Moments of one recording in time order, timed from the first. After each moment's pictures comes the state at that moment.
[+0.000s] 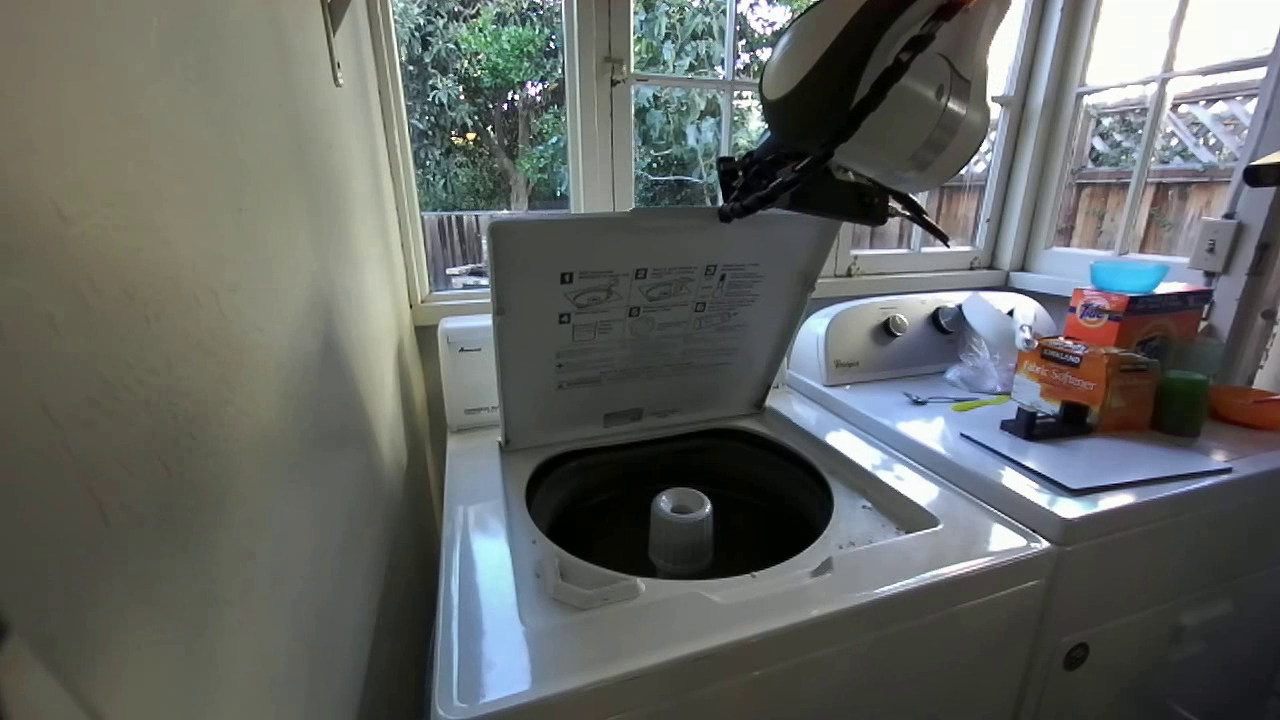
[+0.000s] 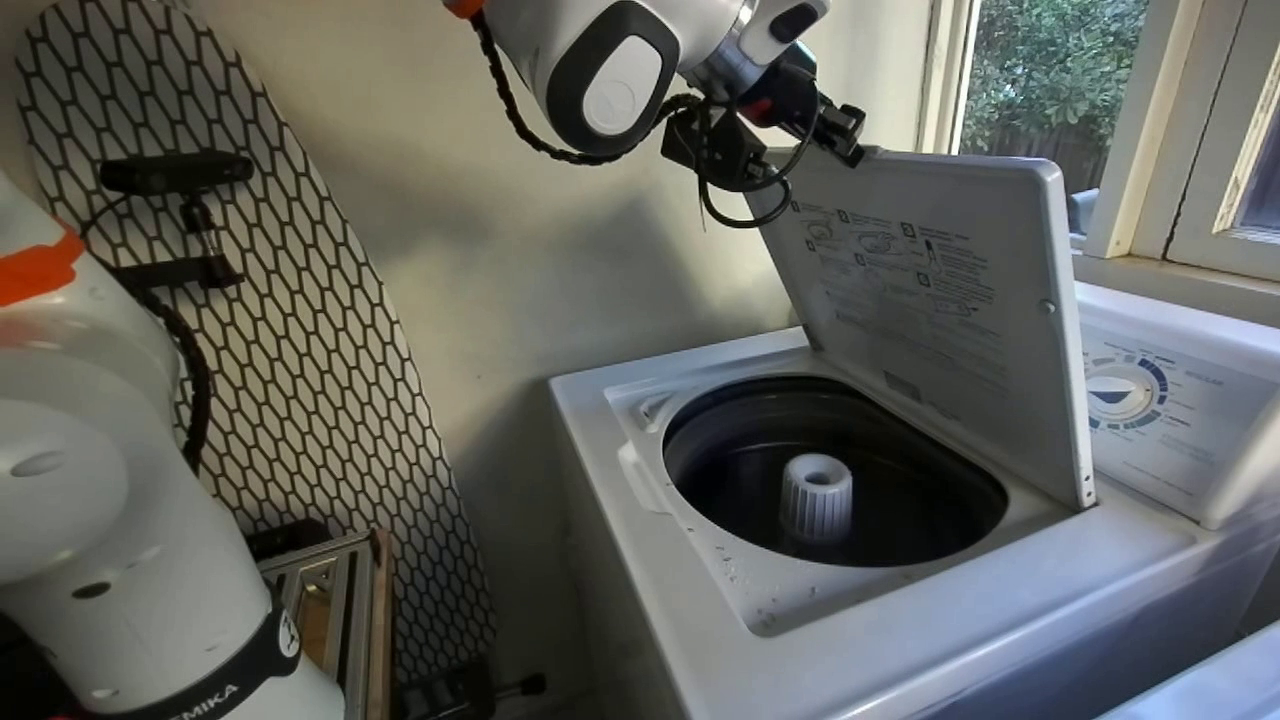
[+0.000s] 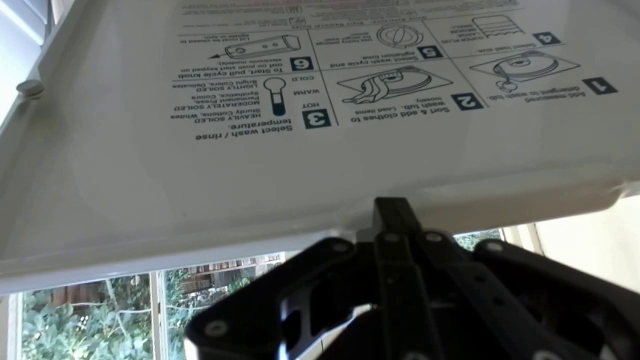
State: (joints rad) arm 0.21 -0.20 -0.06 -2.40 0.37 3.23 -0.19
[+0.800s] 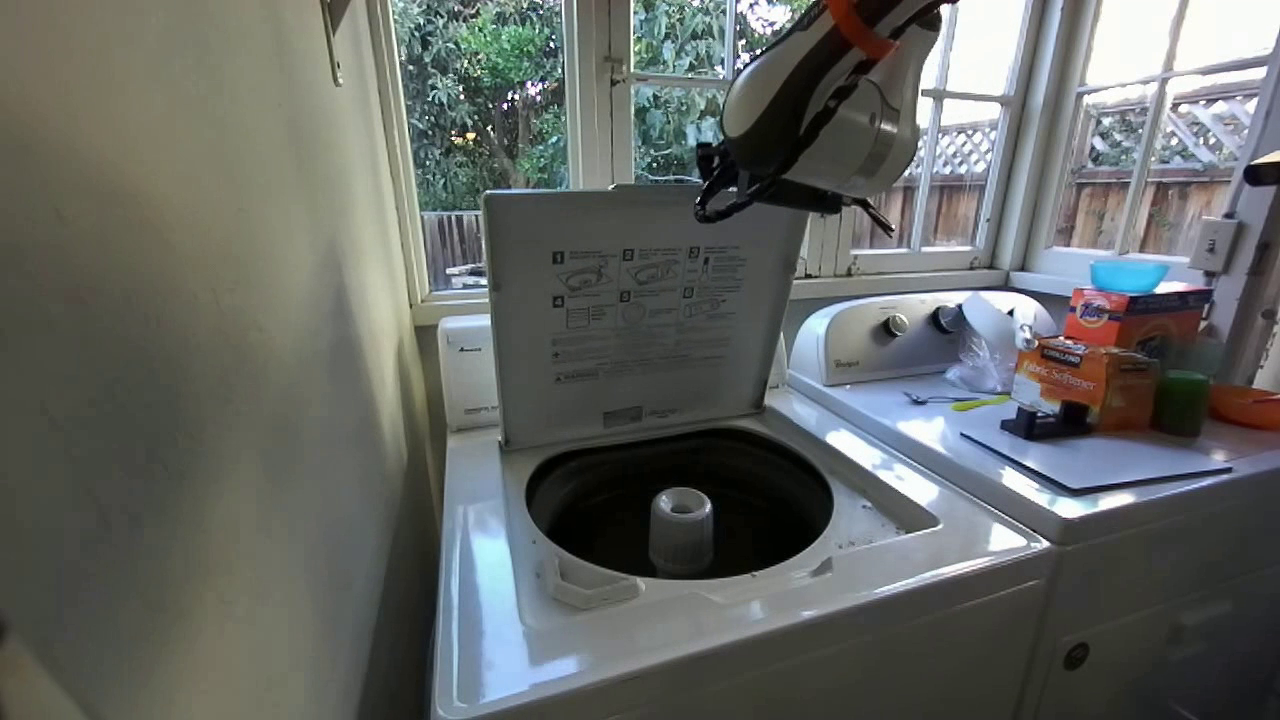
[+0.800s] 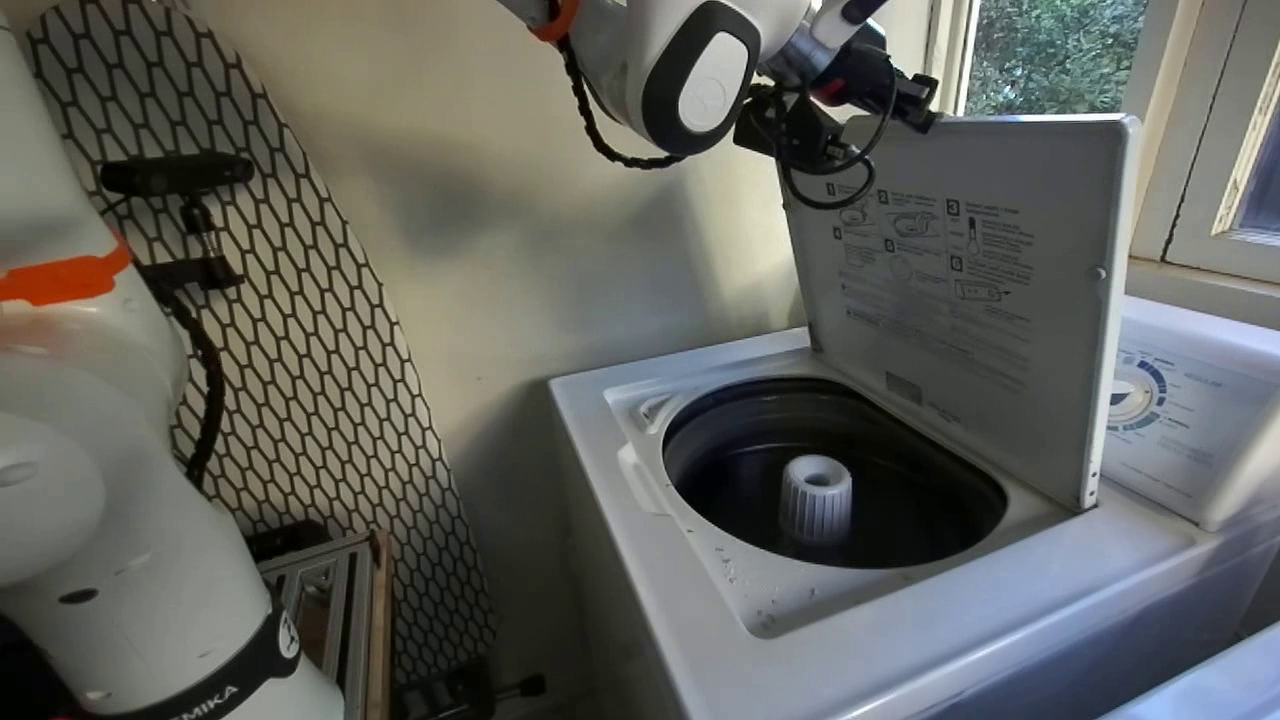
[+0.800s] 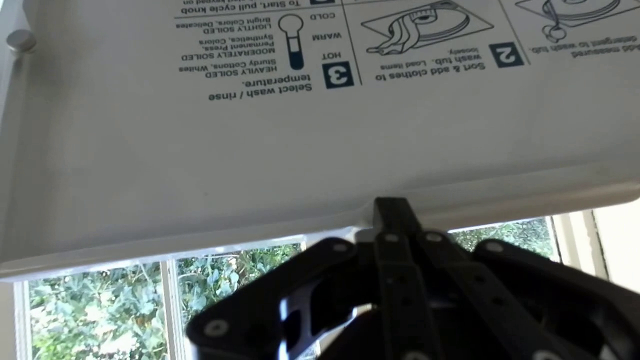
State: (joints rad) arm 0.13 0.01 -0.03 -2.18 0.25 3.33 -0.08
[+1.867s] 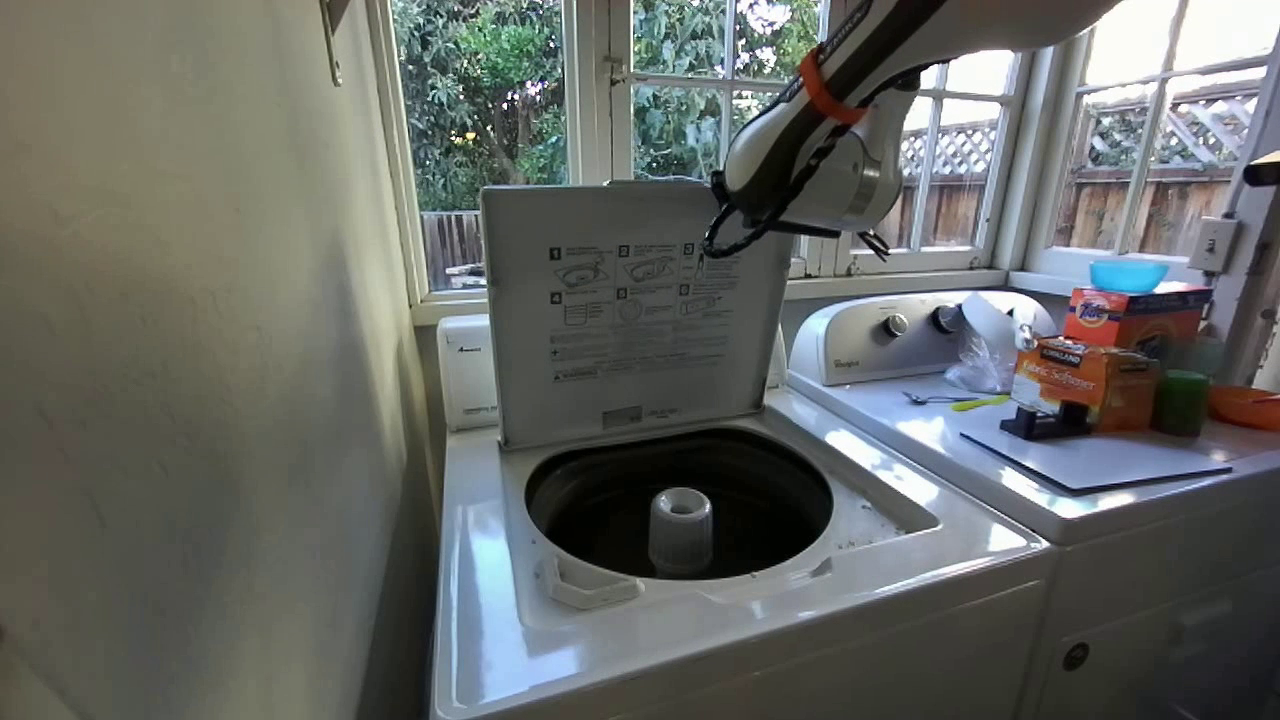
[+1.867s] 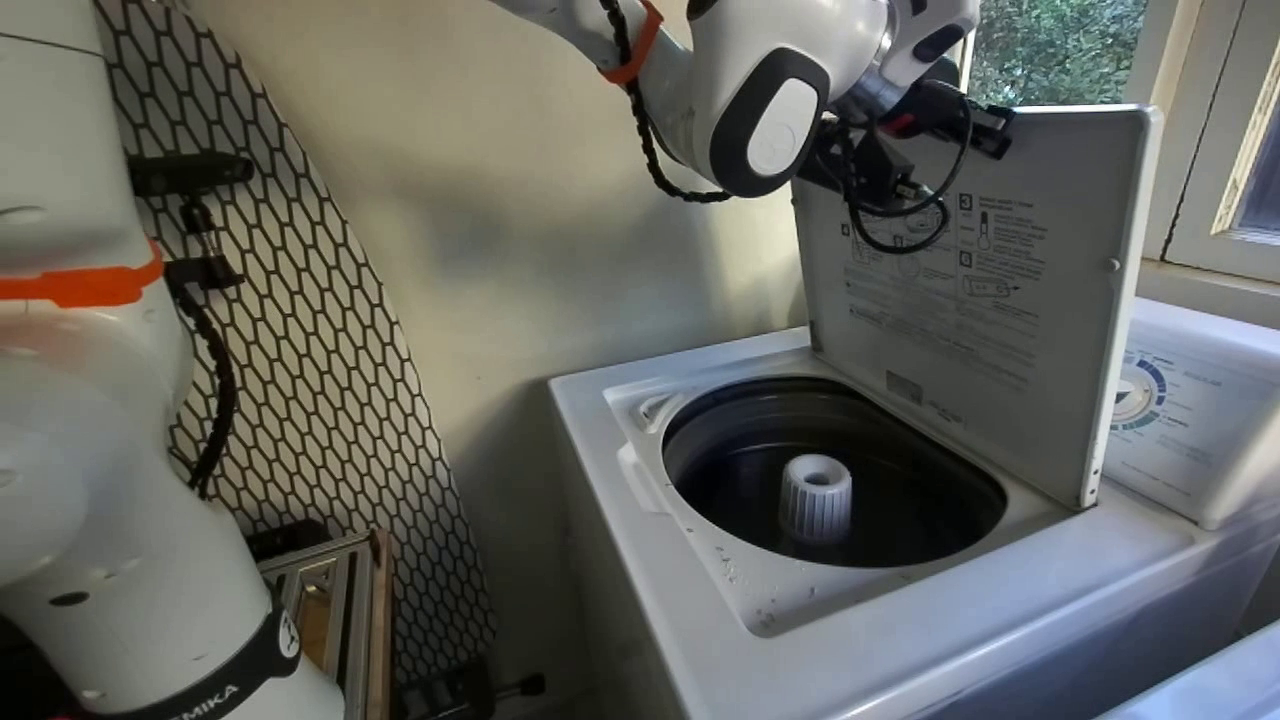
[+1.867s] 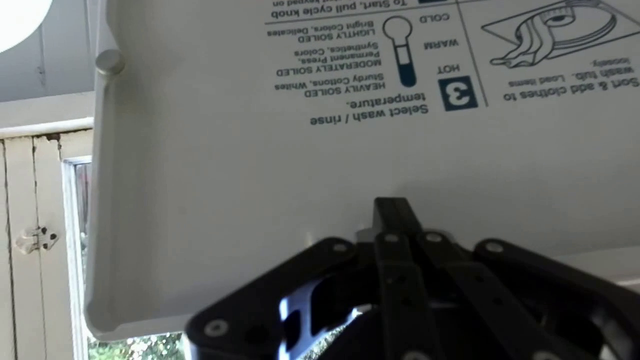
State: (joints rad) arm 0.08 0.17 -0.06 -2.06 0.21 3.41 -0.05
